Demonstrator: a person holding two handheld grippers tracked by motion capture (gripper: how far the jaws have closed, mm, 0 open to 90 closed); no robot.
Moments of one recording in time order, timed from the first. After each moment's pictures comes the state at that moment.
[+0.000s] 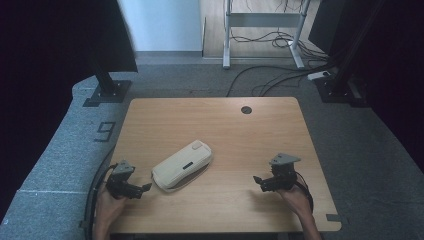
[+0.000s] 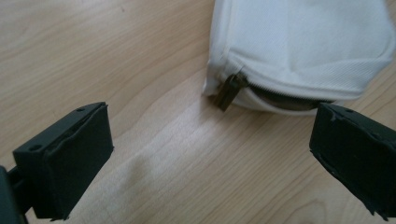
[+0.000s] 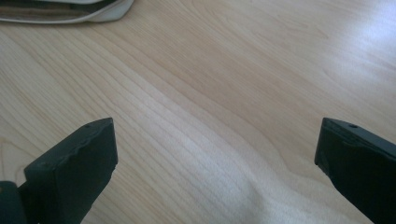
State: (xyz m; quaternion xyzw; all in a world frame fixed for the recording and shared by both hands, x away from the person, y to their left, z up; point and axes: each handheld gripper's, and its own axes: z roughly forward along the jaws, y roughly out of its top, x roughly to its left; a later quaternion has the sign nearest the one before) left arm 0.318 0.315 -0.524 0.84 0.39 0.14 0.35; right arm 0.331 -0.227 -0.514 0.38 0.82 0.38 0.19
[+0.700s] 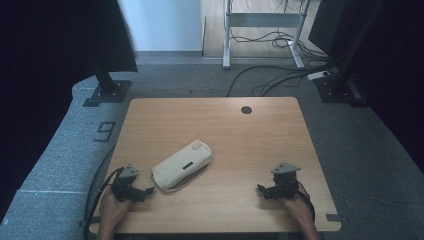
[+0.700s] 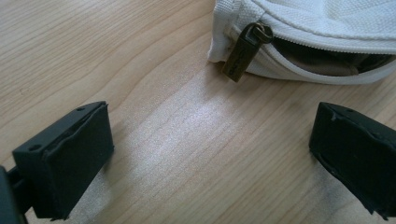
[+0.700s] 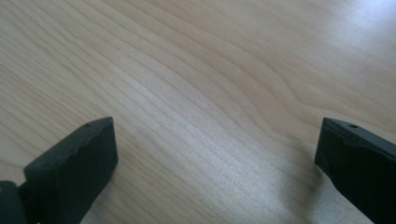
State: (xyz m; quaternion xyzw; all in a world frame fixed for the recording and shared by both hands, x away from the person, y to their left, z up) left arm 0.321 0.309 -0.547 0.86 0.38 0.14 0.32; right arm 0.323 -0.240 -0.556 0.41 0.82 0.35 0.17
